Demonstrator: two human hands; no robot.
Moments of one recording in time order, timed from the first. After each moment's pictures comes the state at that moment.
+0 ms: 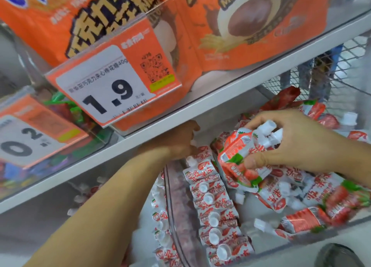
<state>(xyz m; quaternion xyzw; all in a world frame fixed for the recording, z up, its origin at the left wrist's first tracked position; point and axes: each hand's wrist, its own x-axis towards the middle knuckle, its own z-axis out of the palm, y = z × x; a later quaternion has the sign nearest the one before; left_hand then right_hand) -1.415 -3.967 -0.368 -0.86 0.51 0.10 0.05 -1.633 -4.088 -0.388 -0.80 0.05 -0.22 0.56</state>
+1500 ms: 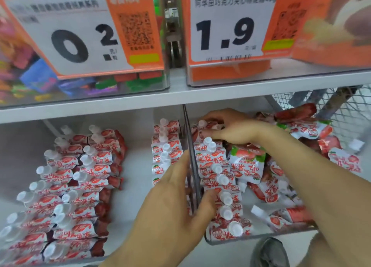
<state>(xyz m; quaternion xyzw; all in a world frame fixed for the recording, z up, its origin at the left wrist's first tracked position) -1.529 -3.808 -0.398 -0.82 0.39 0.10 -0.39 -1.501 -4.060 -0.404 -0.93 0.13 0.05 0.33</state>
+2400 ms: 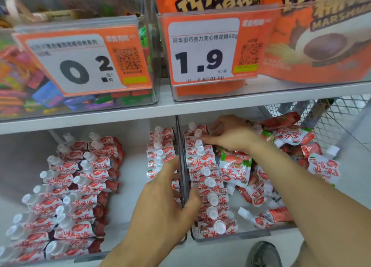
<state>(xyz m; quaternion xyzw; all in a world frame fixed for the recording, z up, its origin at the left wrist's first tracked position) -1.537 -3.815 -0.388 -0.85 0.32 0.09 -0.40 -1.519 -4.060 -0.399 -0.91 0.26 -0.02 0.32</state>
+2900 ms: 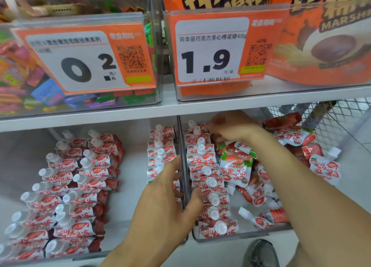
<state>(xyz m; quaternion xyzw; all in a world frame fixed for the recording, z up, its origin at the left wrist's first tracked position) -1.538 -3.815 -0.383 -0.85 0.32 0.11 -0.41 -1.504 -4.070 -0.392 -0.89 0.28 0.02 0.35</state>
